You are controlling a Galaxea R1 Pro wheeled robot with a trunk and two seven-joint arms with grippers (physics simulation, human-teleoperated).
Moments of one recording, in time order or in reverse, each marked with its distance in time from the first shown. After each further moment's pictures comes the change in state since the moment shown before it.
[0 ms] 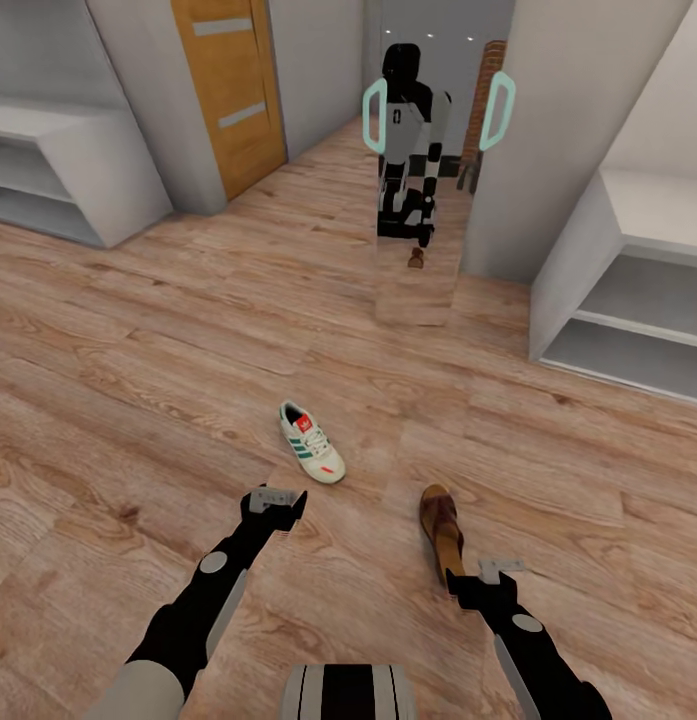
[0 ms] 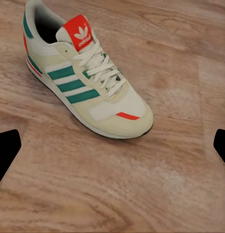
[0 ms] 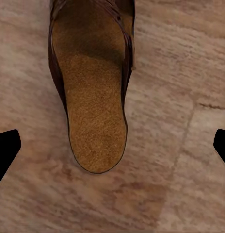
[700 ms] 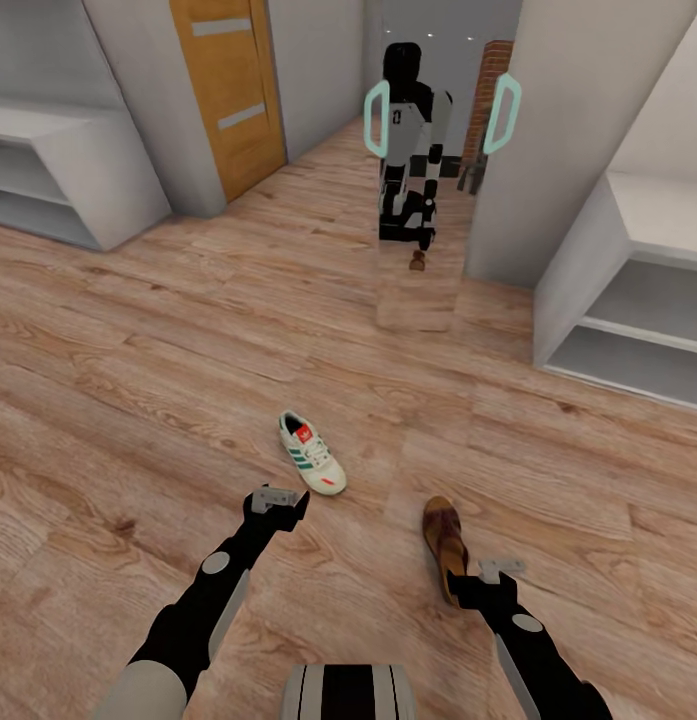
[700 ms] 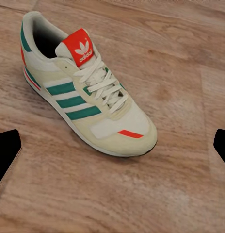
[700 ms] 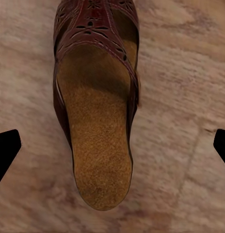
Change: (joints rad) left arm 0.000 -0.008 -0.002 0.003 -0.001 -0.002 0.000; right arm 0.000 0.000 -0.001 -0.001 -0.001 0.001 0.000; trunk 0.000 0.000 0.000
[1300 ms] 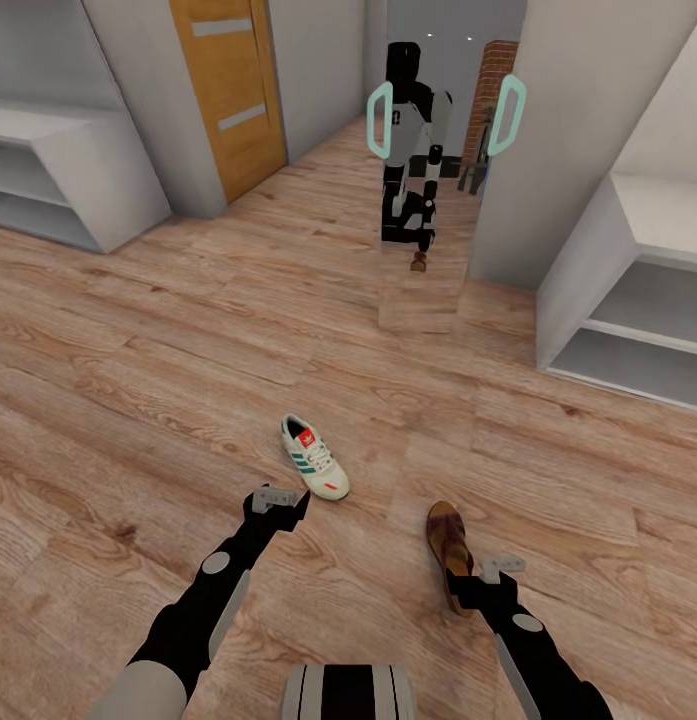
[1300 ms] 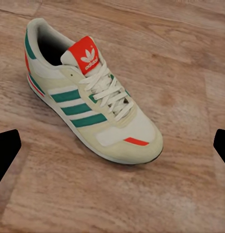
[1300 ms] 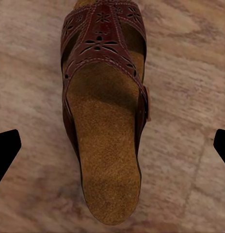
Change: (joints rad) left arm 0.001 0.000 -0.001 -0.002 -0.001 -0.001 -0.002; right arm 0.000 -0.001 0.000 -0.001 0.001 0.000 0.000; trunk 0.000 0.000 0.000
